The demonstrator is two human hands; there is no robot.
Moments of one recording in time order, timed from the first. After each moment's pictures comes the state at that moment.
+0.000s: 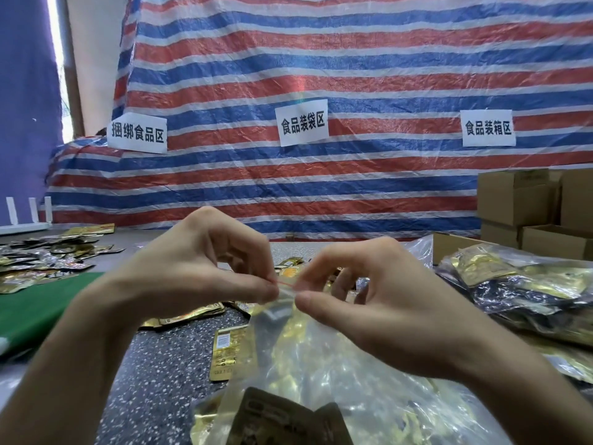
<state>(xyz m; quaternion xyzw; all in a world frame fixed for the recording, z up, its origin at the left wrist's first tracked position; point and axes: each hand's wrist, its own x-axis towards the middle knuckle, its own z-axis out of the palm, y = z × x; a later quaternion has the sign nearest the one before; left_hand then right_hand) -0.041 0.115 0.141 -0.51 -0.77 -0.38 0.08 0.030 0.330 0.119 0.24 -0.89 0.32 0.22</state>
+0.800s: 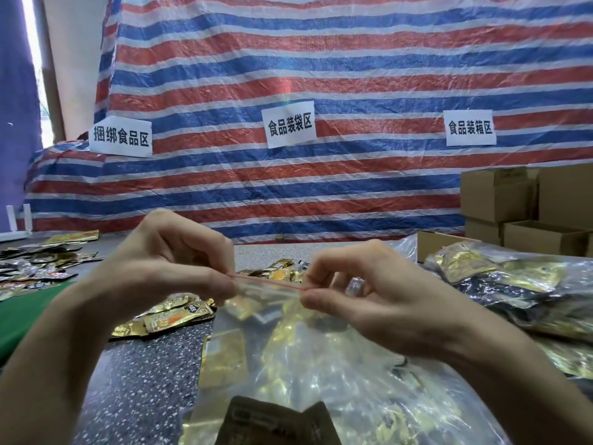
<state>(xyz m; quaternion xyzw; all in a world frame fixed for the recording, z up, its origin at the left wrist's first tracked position) -0.067 0.100 0.132 -0.54 -0.69 -0.48 0.06 0.019 0.349 0.120 0.24 -0.91 0.29 0.17</state>
